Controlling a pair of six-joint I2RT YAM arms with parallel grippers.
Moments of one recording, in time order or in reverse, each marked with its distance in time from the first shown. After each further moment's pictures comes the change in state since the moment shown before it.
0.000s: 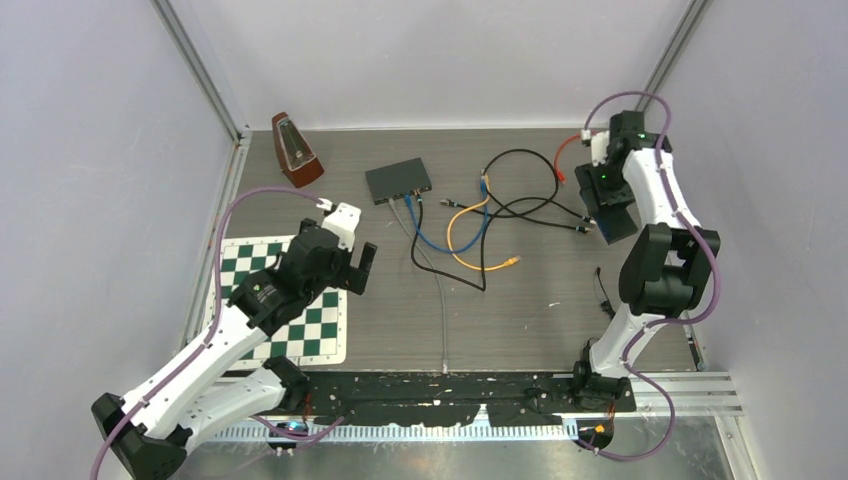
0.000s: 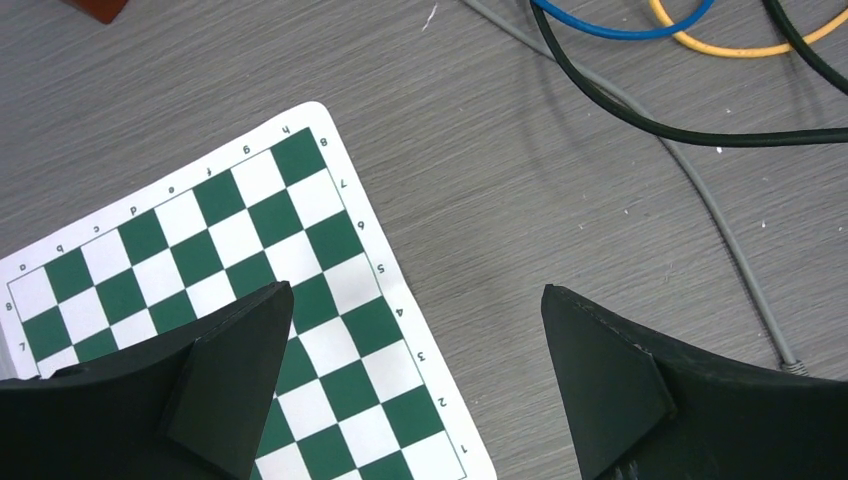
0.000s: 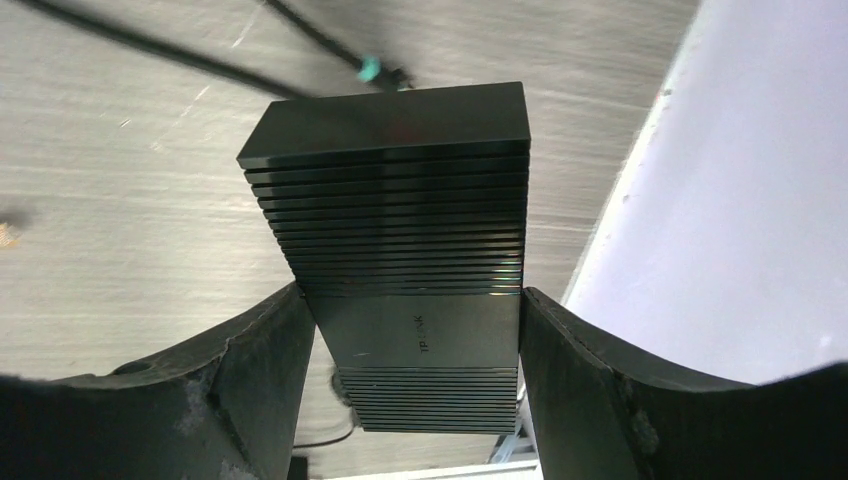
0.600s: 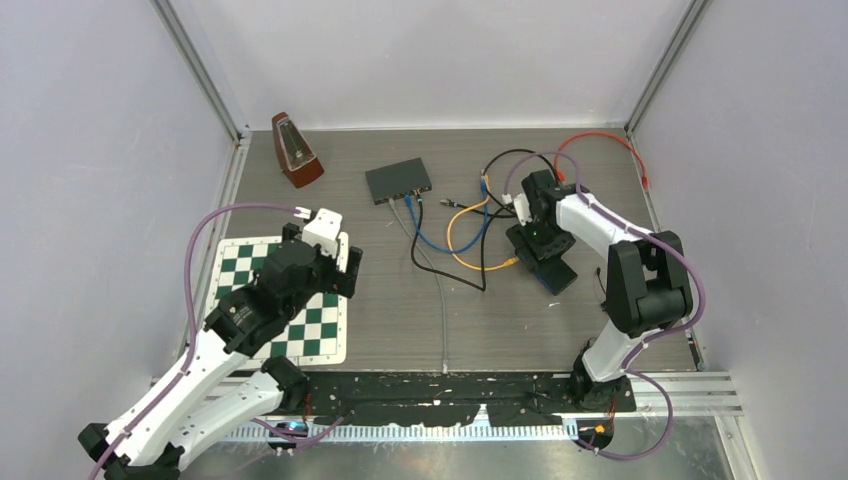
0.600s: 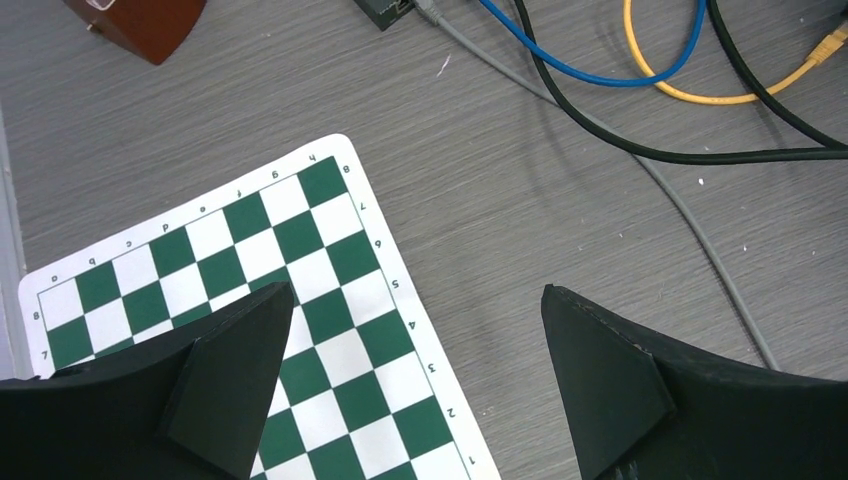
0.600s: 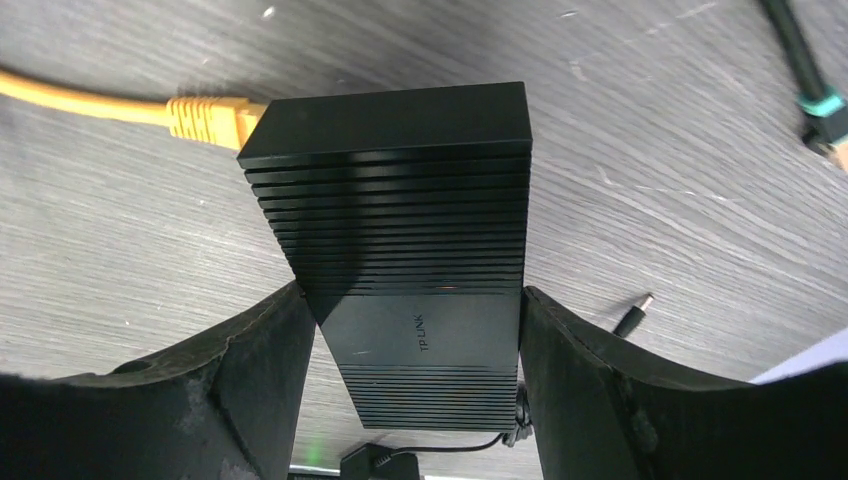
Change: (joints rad) left arm 0.000 -0.159 -0.030 0.006 -0.021 0.012; right arm 0.402 -0.127 -0.487 0.158 0.015 0.167
